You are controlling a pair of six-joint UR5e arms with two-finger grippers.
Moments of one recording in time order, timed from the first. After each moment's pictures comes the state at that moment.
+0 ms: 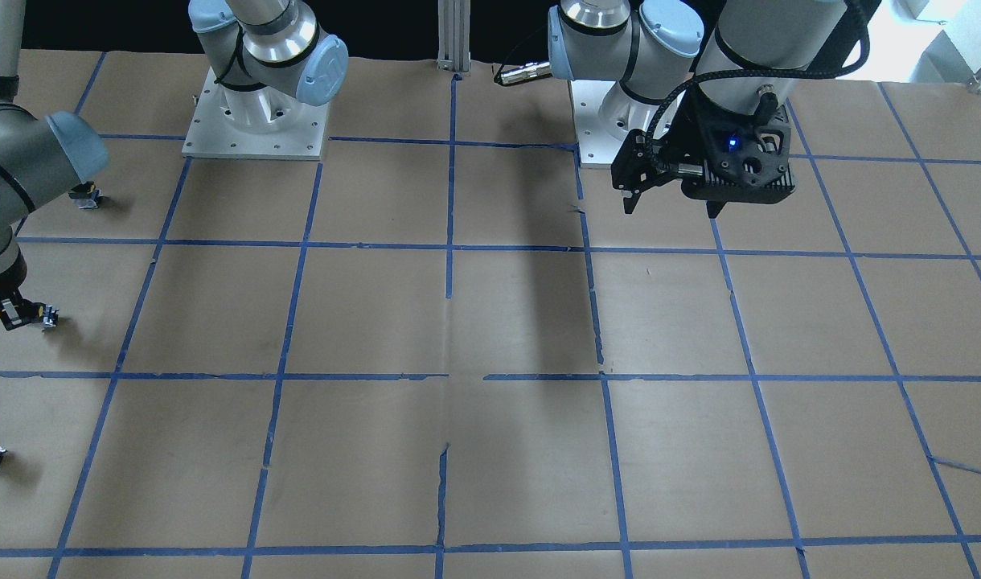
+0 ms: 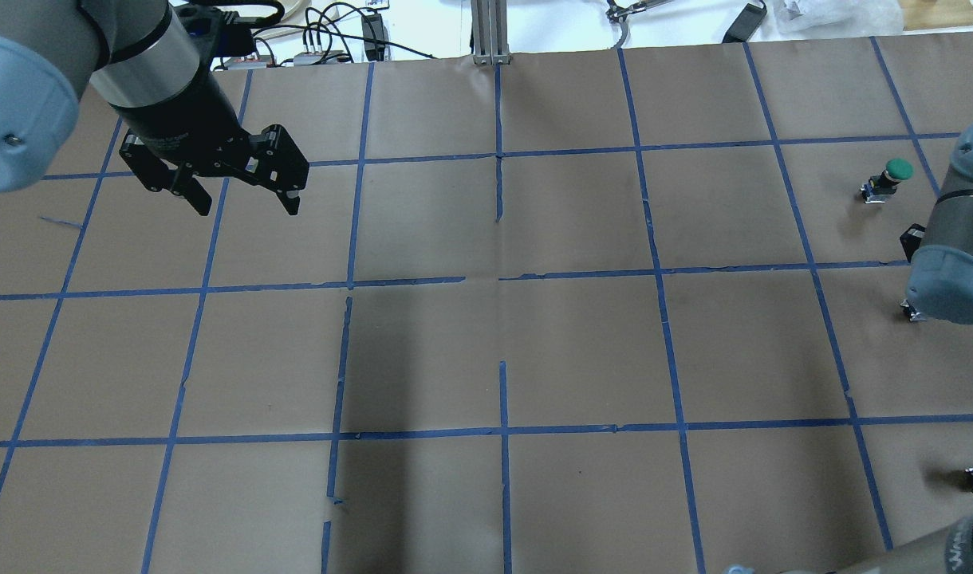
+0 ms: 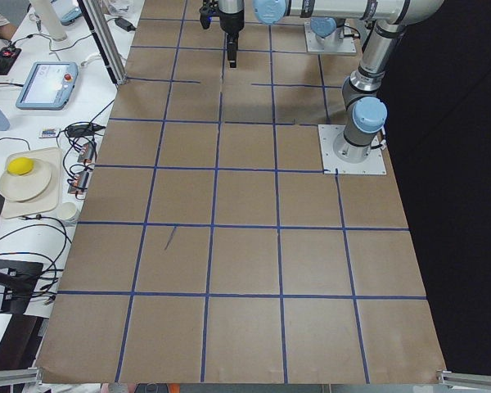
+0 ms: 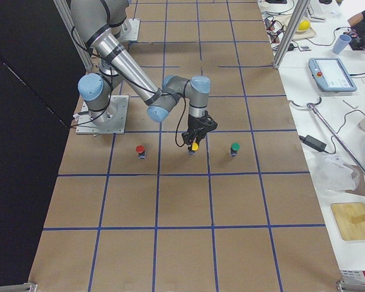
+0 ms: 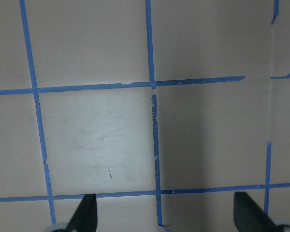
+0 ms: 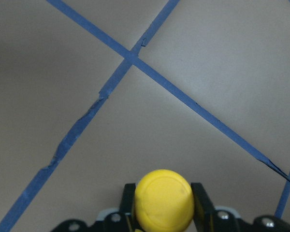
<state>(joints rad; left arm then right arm) -1.57 -1.58 -1.56 -1.61 1.58 0.04 1.05 -1.28 2.06 -2.53 -1.98 0.38</state>
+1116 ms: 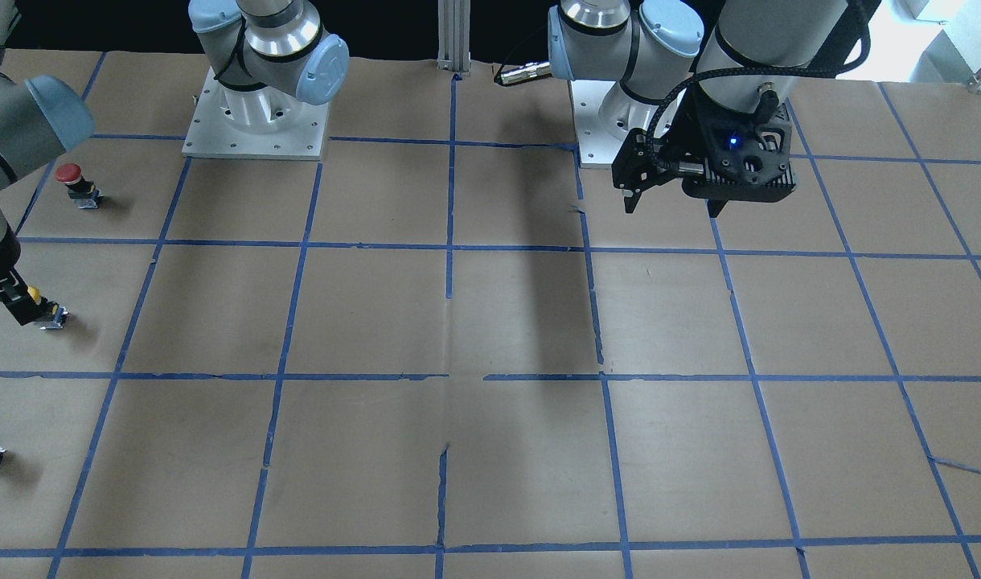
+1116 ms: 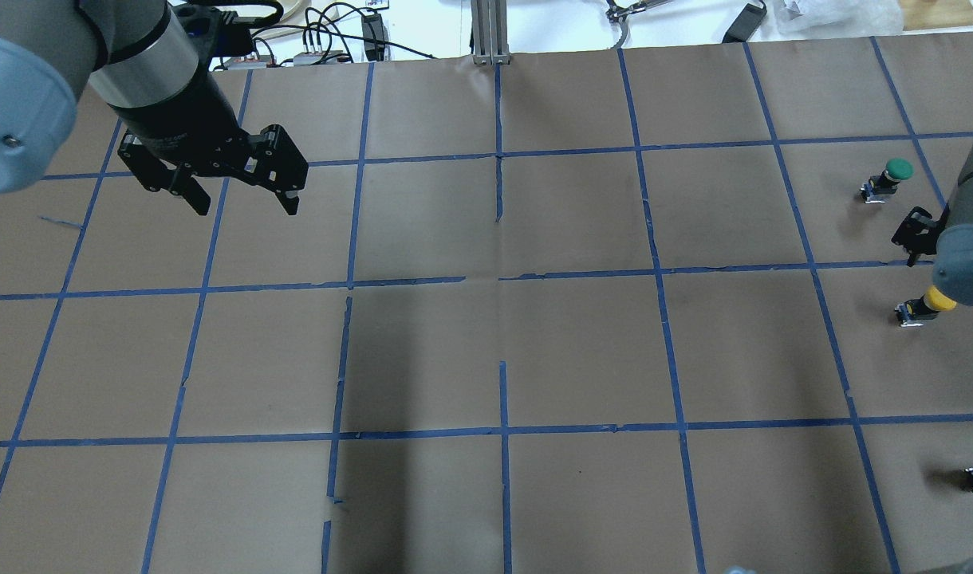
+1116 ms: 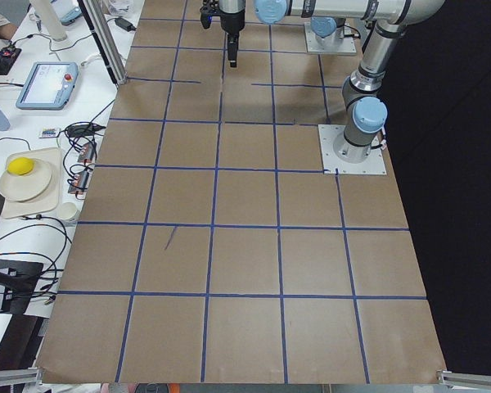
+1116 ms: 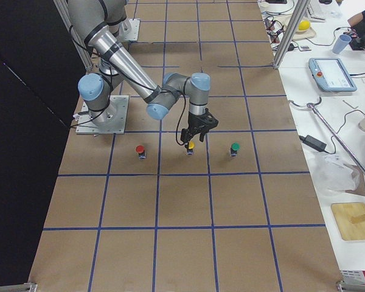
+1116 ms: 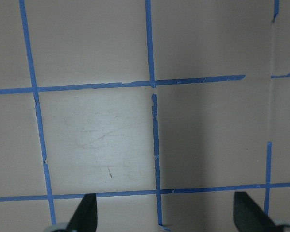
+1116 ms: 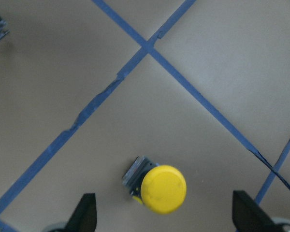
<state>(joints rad) -1.57 -1.58 -1.56 -1.61 1.58 0.04 1.06 -1.39 2.01 -2.29 -1.88 0.26</state>
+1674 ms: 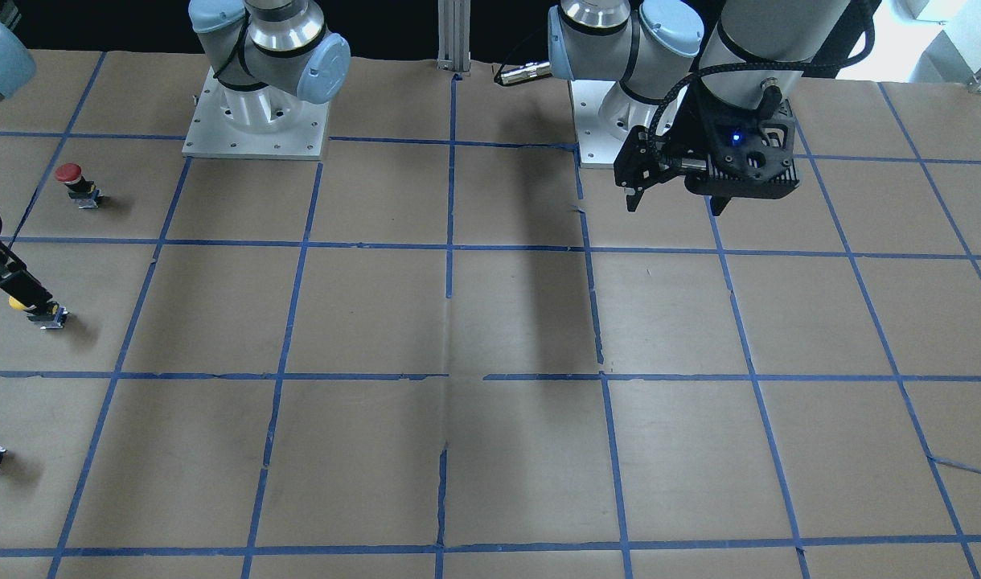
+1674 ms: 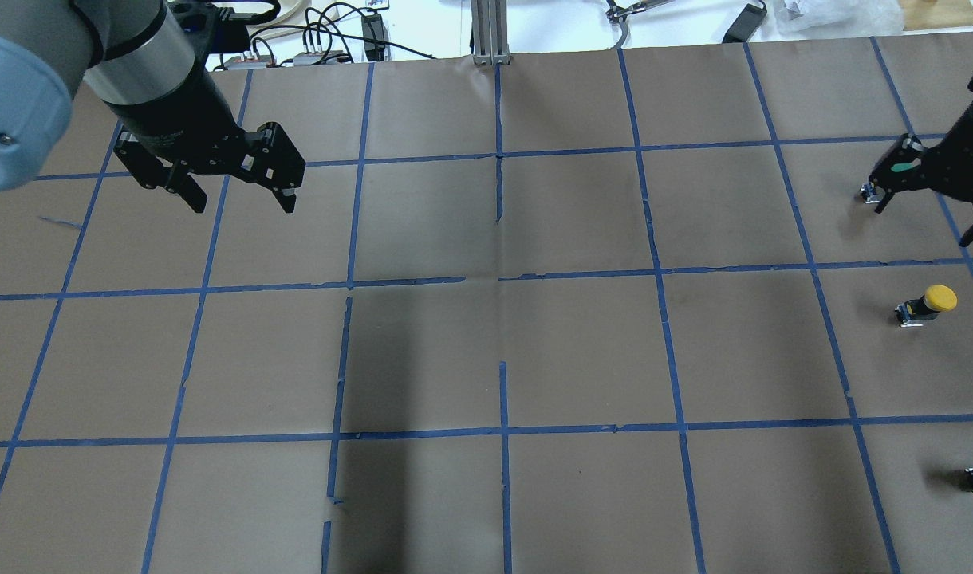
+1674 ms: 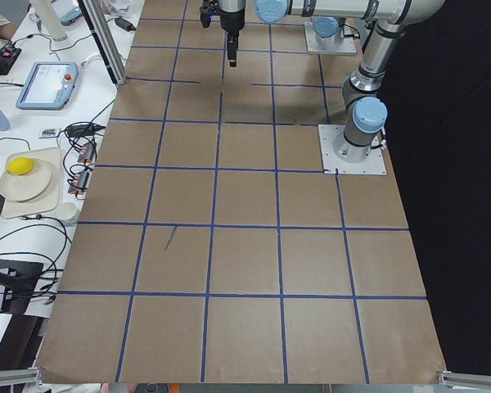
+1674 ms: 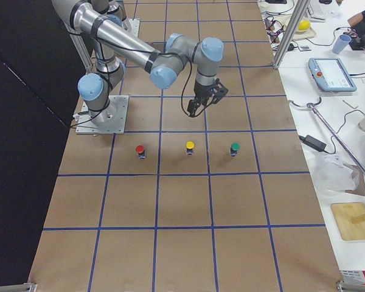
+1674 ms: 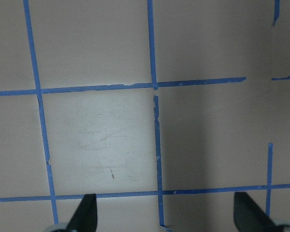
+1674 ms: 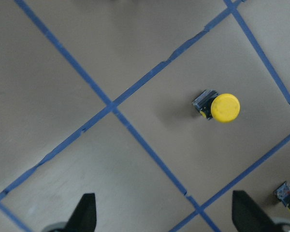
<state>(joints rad) -1.57 -1.58 -1.55 -1.61 1.58 0.04 1.18 -1.50 1.70 -1.73 -1.66 0.23</state>
